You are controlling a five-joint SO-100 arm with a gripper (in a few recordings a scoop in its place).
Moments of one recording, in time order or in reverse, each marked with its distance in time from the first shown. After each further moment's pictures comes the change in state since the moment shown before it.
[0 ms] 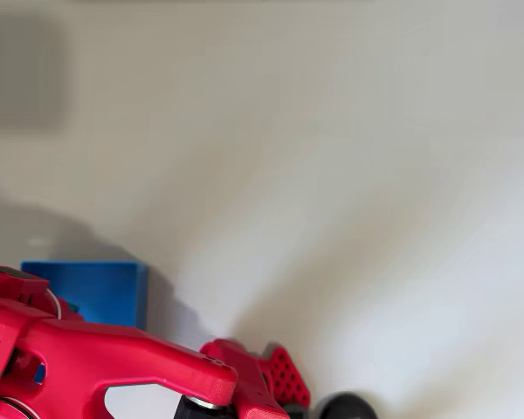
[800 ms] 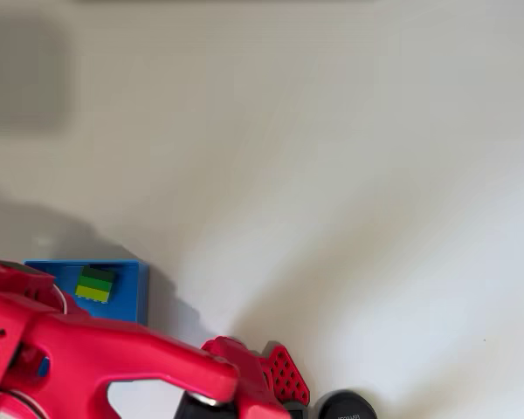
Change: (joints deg) arm 1.1 0.0 -0.5 1.8 -0.4
